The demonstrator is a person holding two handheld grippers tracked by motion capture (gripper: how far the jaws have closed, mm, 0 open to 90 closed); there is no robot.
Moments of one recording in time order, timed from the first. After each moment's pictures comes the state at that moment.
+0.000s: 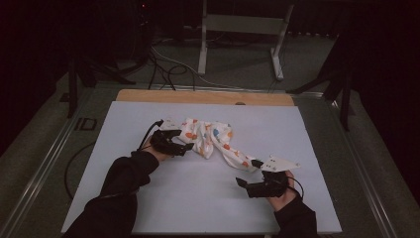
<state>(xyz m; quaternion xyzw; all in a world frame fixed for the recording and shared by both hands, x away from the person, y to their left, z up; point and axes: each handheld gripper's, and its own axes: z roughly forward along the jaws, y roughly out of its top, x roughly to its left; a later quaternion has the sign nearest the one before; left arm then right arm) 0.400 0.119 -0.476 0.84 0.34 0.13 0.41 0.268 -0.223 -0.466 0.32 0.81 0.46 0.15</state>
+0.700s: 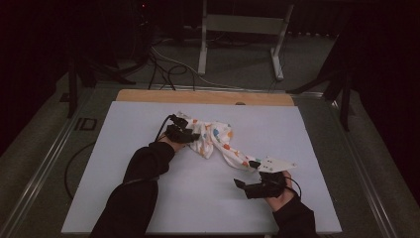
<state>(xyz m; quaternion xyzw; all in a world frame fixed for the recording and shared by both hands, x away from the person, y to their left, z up) 0.451 0.088 -0.513 0.83 0.41 0.07 0.36 0.268 -0.219 -0.469 0.31 0.82 0.46 0.15</state>
